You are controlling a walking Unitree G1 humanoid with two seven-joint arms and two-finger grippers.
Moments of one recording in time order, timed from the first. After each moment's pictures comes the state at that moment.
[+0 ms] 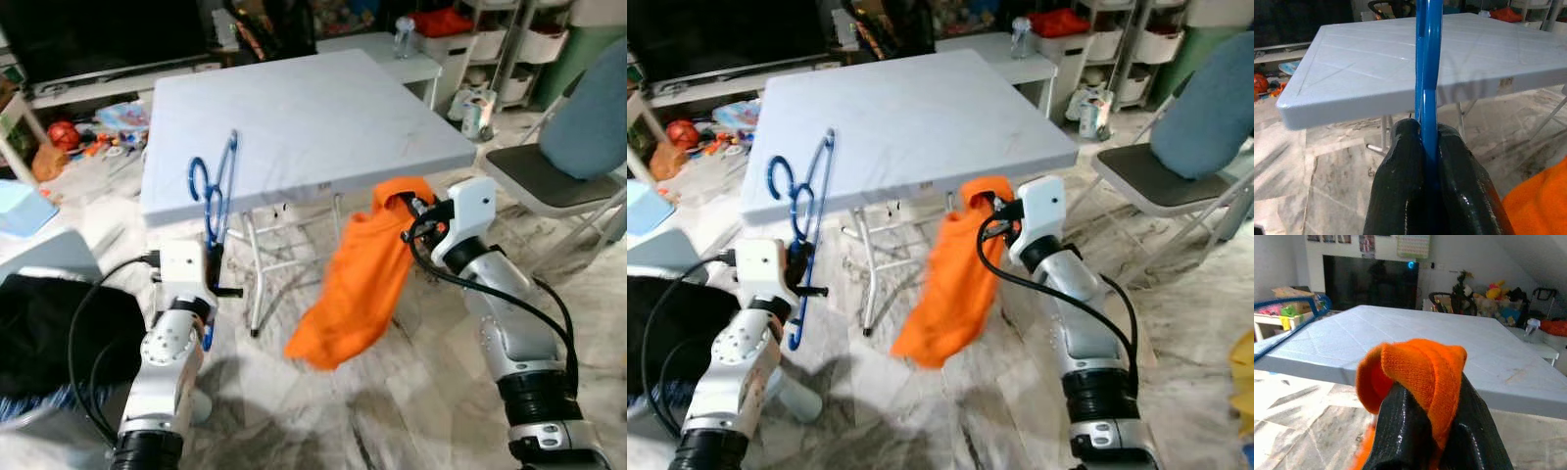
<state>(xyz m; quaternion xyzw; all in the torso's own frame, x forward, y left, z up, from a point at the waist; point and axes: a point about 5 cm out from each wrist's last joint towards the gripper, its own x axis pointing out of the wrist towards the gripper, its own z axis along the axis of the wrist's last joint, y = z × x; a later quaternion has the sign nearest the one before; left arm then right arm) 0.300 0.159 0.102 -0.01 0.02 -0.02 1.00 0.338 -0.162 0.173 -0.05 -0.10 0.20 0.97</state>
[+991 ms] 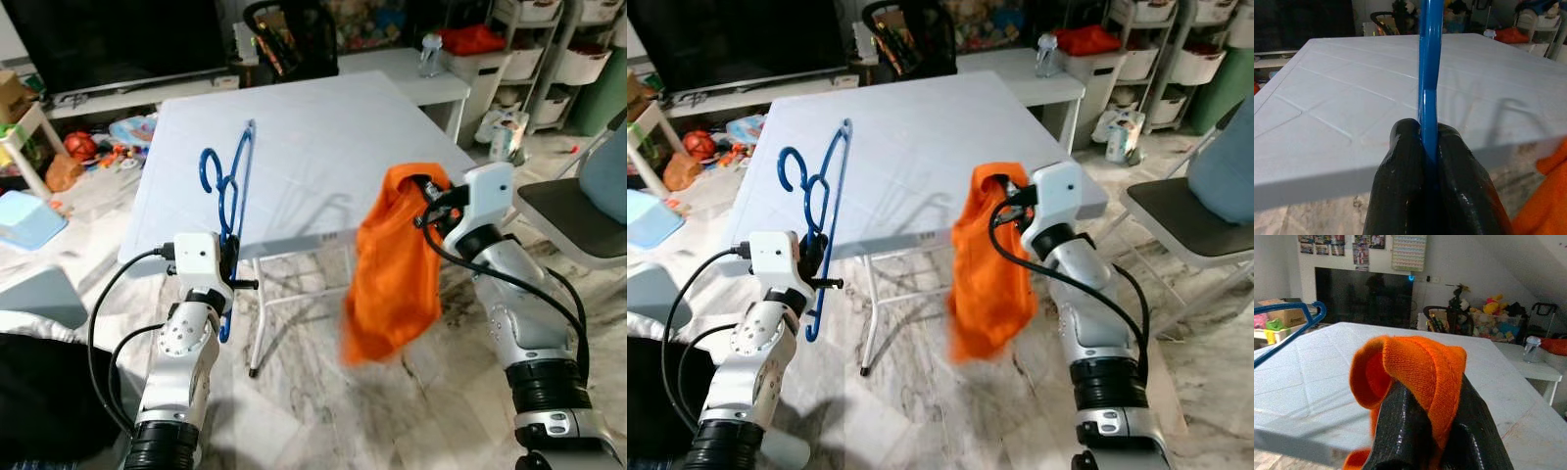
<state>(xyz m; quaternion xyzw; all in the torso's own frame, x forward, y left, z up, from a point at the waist) 0.307 0.147 0.111 -0.03 0.01 -0.03 1.00 0.344 -0.169 0.184 -0.04 -0.11 0.18 0.98</state>
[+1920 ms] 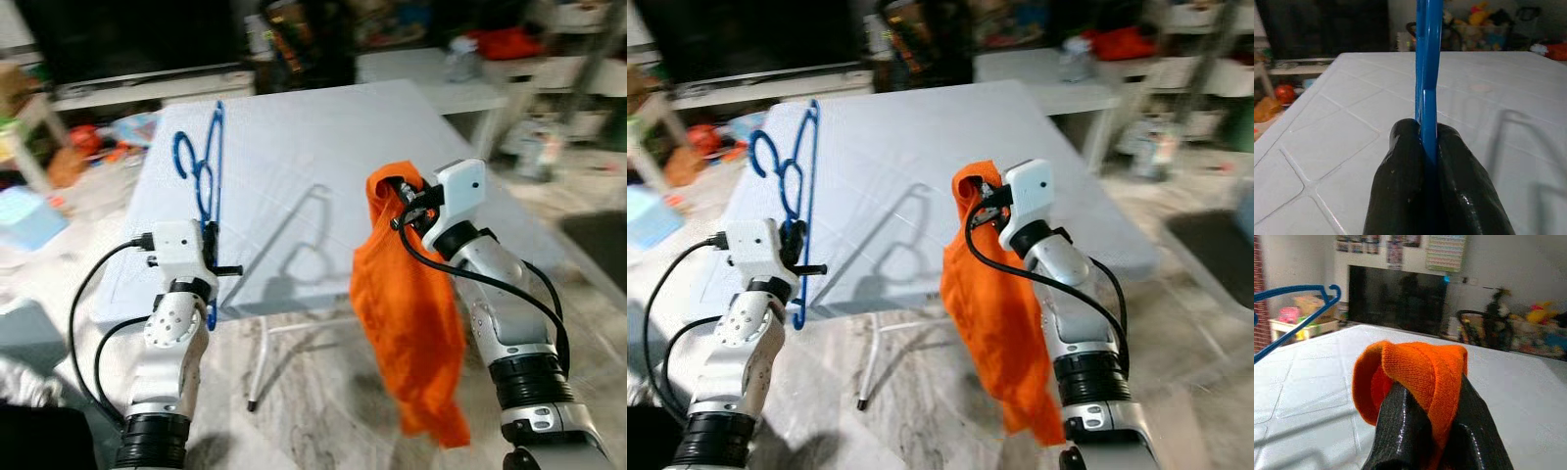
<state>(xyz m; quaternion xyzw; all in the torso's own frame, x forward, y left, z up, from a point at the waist) 0.310 0.150 0.121 -0.04 -0.01 0.00 1.00 0.344 -0.152 0.184 -0.06 -0.11 0.22 0.97</state>
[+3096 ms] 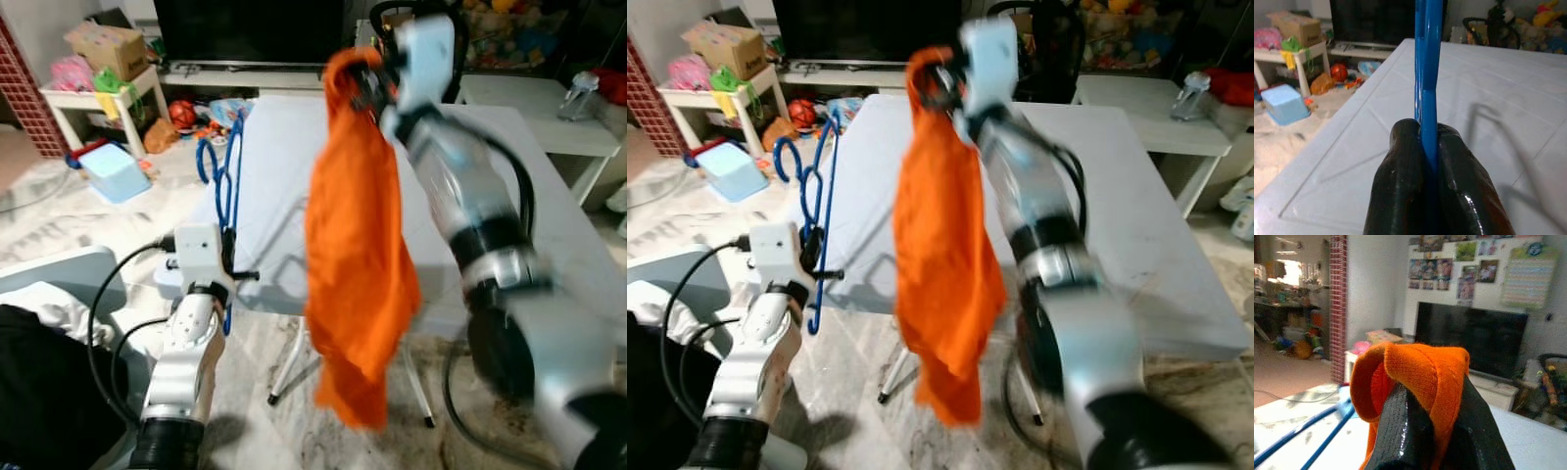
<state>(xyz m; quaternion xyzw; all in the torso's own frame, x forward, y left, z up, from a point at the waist) 0.307 0.143 0.118 -0.03 0.01 0.00 1.00 0.415 -0.083 0.316 -0.02 -0.17 0.23 0.96</state>
